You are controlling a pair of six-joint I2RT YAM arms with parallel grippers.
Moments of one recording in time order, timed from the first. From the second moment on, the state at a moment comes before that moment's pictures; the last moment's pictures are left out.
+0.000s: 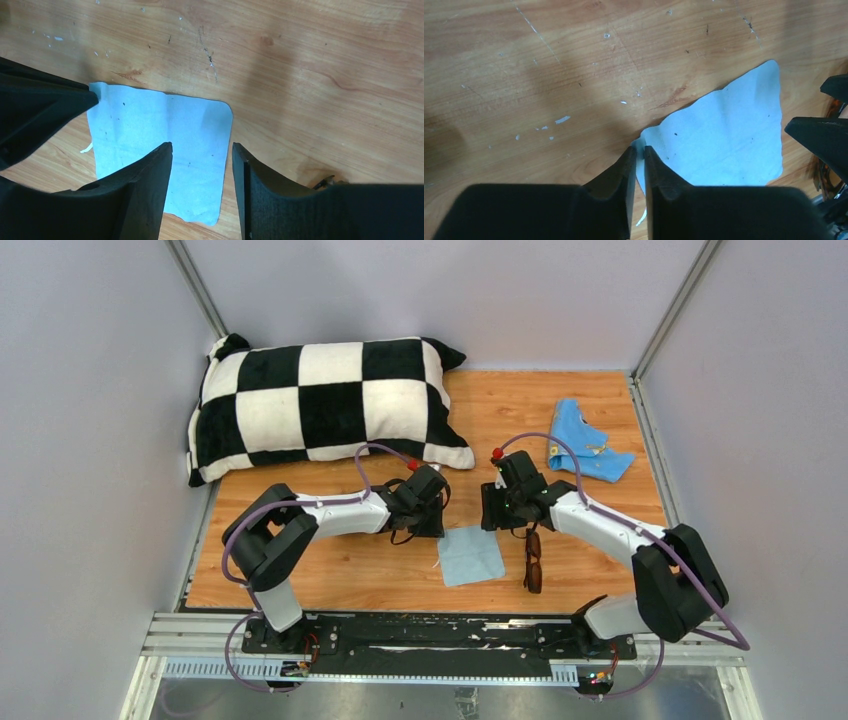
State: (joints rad) left arm -0.85 1.73 0.94 -0.18 -0.01 -0.73; right arm 0.55 1.38 0.78 -0.40 -0.09 0.34
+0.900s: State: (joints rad) left arm -0.79 1.77 1.03 -0.23 0.06 -0.52; right arm 0.53 1.60 0.88 -0.40 -0.13 0.25
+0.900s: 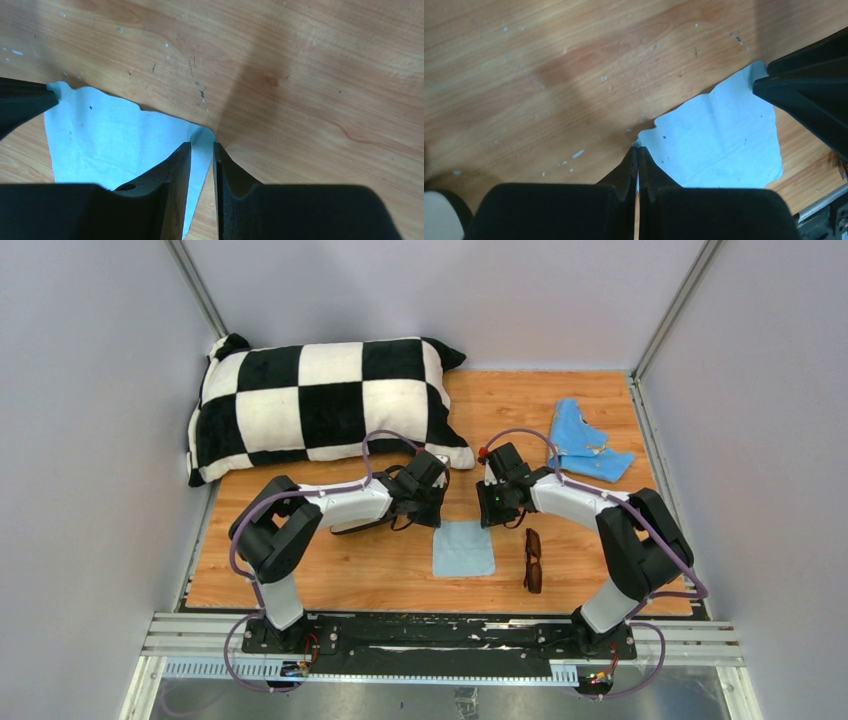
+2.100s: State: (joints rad) left arm -0.77 1.74 1.06 -0.28 0.14 -0.45; right arm 0.53 1.48 0.85 -0.37 -0.12 0.32
